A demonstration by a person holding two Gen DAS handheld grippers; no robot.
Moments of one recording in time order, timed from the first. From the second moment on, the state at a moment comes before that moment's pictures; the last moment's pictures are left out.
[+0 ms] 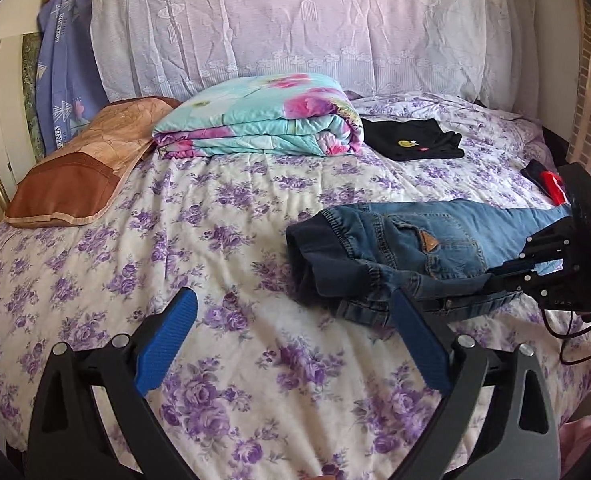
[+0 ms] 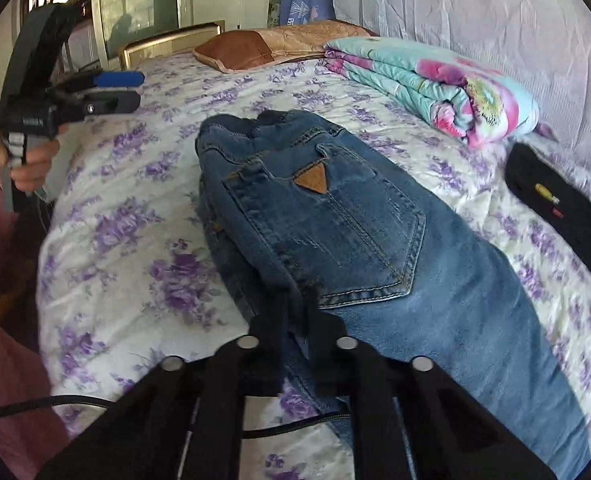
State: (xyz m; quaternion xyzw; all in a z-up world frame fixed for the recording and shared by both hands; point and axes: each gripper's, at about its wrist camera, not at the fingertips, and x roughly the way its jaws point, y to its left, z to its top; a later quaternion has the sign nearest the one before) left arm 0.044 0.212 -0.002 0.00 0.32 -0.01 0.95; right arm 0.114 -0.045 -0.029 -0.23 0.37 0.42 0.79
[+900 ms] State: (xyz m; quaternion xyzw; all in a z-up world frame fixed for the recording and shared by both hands) left arm 0.156 0.027 -0.075 0.12 0.41 -0.19 0.89; right arm 0.292 -0.139 -0.016 -0.04 0.52 0.41 0.75
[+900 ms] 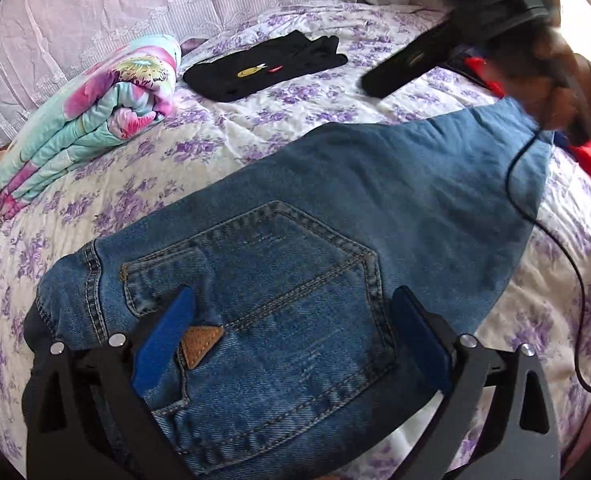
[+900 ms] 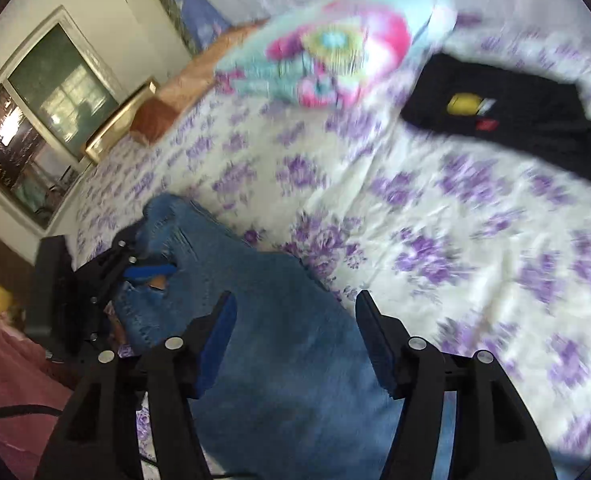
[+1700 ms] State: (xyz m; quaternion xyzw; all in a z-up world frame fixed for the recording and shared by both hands) left arm 0.161 0.036 -0.072 0.10 0.40 -0.21 0.89; right arm 0.292 -0.087 -0.060 -0.03 0.60 0.59 0.53
